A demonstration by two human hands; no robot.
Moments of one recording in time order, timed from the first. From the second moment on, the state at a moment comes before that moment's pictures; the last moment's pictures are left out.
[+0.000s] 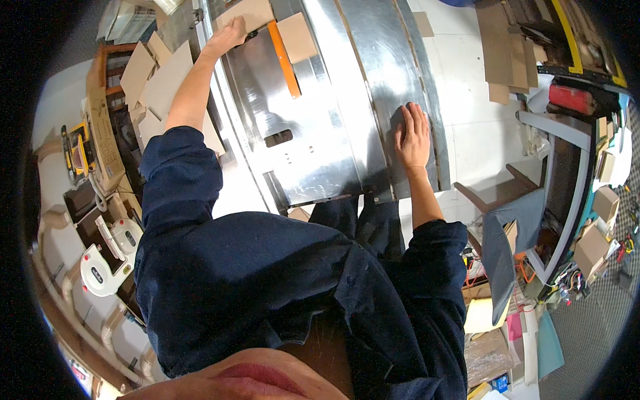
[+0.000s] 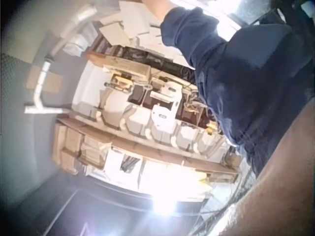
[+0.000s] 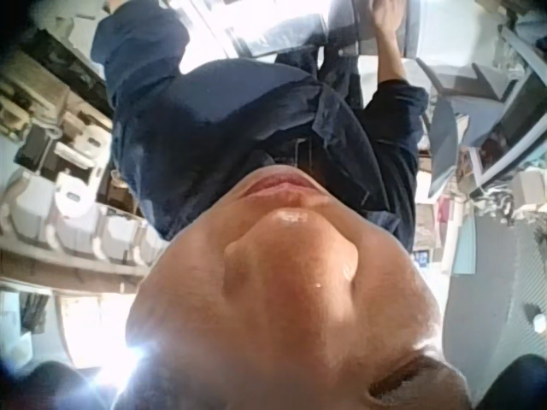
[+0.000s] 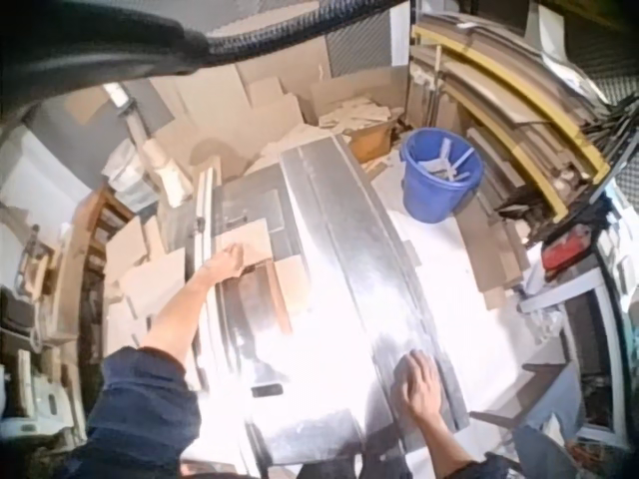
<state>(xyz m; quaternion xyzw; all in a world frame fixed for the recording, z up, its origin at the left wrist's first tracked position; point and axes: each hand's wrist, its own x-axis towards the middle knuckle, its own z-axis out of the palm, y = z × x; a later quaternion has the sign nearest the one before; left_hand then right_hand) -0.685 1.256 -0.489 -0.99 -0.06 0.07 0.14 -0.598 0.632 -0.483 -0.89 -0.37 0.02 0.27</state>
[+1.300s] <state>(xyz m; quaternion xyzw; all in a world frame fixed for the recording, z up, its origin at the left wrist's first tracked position) -1.072 0.882 -0.520 -0.88 -0.32 -0.23 -0.27 -0.999 0.615 -0.450 -0.72 -0.36 0.52 0.29</state>
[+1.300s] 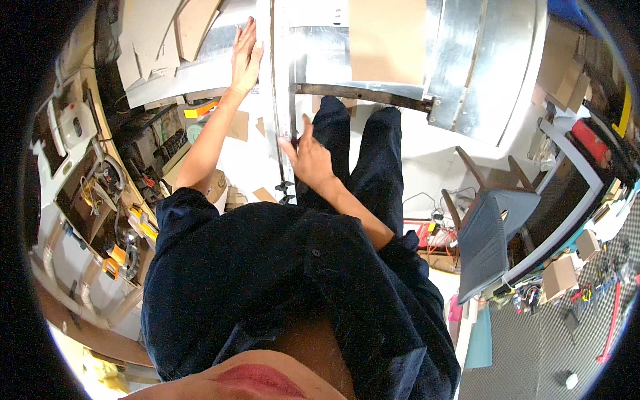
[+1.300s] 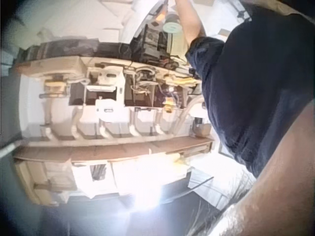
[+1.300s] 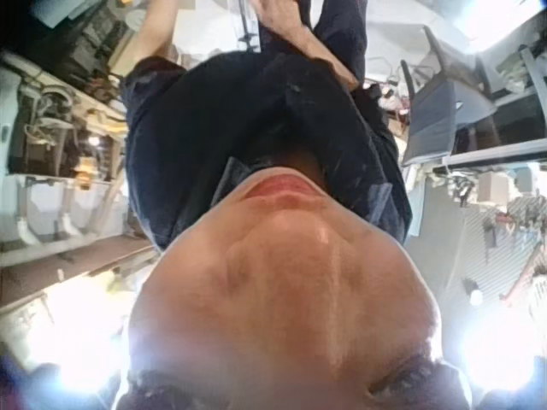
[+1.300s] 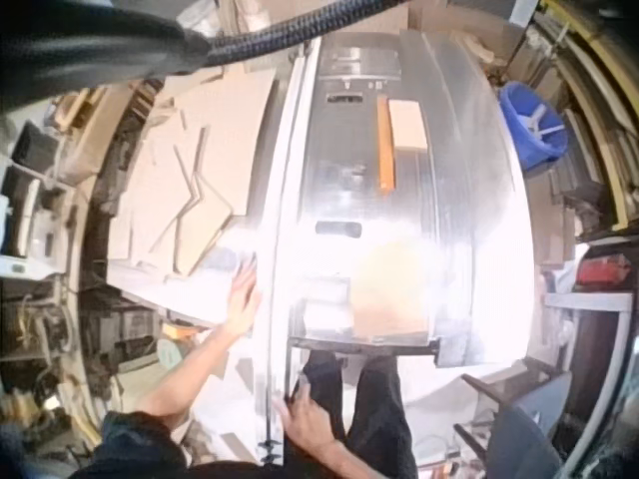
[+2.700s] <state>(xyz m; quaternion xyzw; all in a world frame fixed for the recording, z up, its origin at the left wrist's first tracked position) -1.047 0.876 -0.518 -0.91 -0.30 -0.13 -0.27 -0.996 0.634 -0.473 -0.72 -0.15 0.58 0.35</state>
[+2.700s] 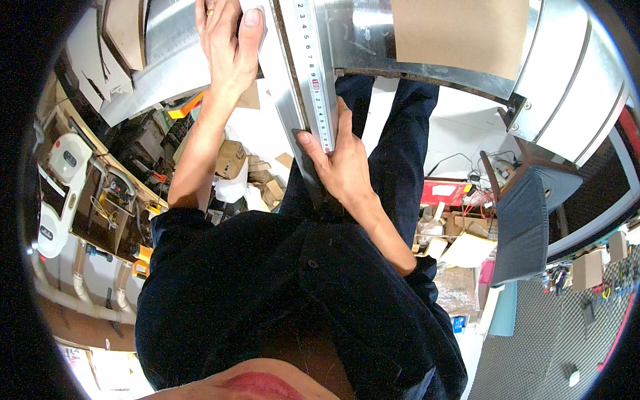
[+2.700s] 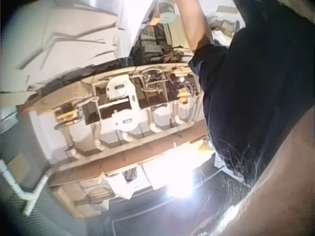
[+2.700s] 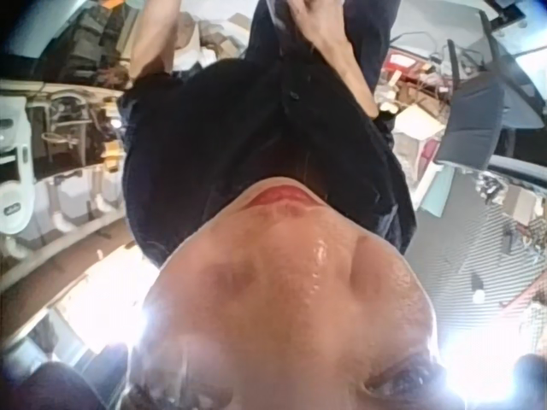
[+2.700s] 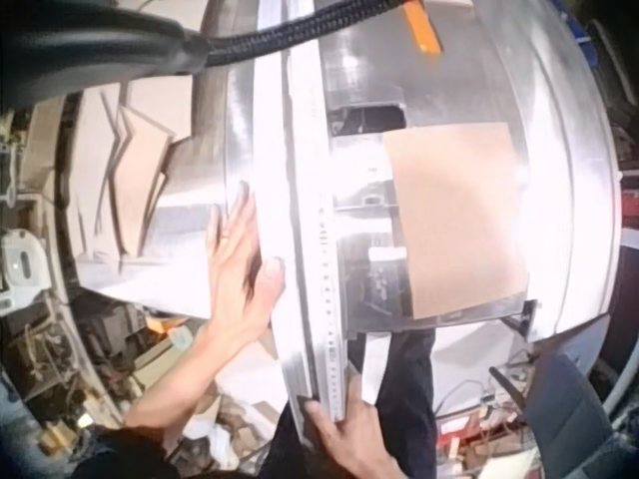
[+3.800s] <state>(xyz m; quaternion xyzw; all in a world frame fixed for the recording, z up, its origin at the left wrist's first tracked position) -1.045 0.875 -0.516 -0.91 -0.29 -0.13 -0.26 -0.991 0.634 -0.471 -0.72 -0.12 0.59 0.35</state>
